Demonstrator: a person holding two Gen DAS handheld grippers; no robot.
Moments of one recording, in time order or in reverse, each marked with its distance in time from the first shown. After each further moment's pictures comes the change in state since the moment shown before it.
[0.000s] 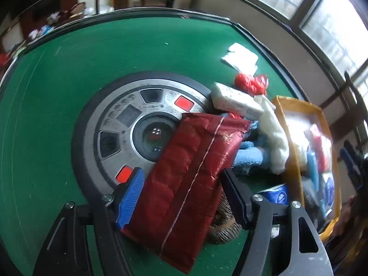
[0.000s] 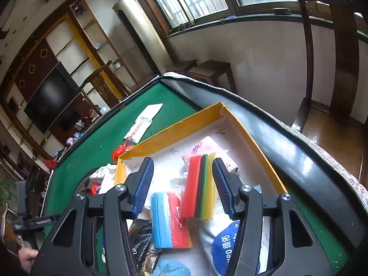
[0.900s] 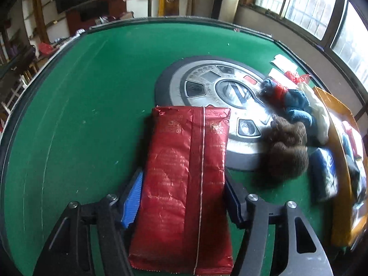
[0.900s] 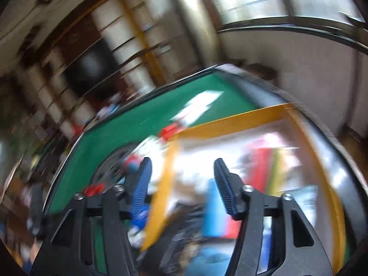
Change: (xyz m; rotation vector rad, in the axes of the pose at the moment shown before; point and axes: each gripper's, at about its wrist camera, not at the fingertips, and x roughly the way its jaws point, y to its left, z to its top) left arm -0.014 0.043 -0.100 -0.160 -0.178 0.235; right arm 0.007 0.066 -0.029 -0.282 0.085 0.260
